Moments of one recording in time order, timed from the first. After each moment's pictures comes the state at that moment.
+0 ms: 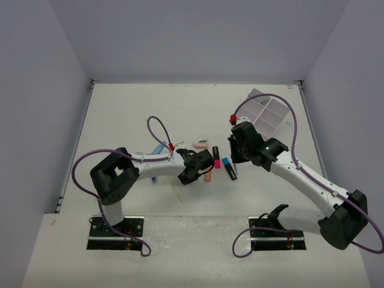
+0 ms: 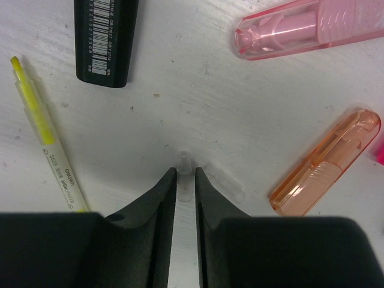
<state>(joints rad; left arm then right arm) -1.03 1.81 1.13 -0.76 -0.41 -1.46 0.65 1.19 0.99 -0.74 0.20 0.40</state>
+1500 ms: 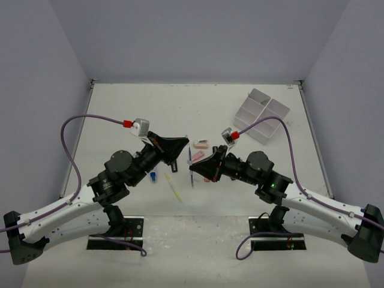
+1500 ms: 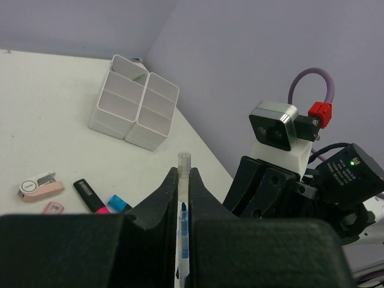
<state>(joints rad) -1.01 0.77 0.73 0.17 -0.27 -0.60 0.98 0.88 0.59 0.29 -0.22 0.66</state>
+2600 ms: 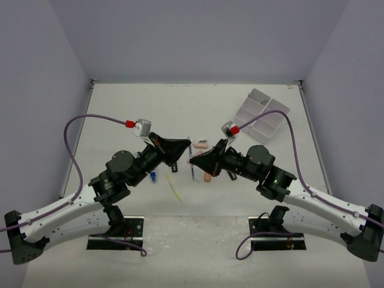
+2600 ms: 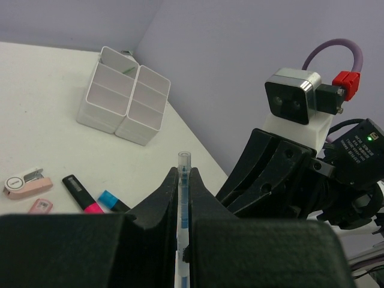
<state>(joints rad) -1.01 0.78 0.71 0.18 -0.24 -0.62 0.98 0.90 0.71 0.17 -0.17 0.58</state>
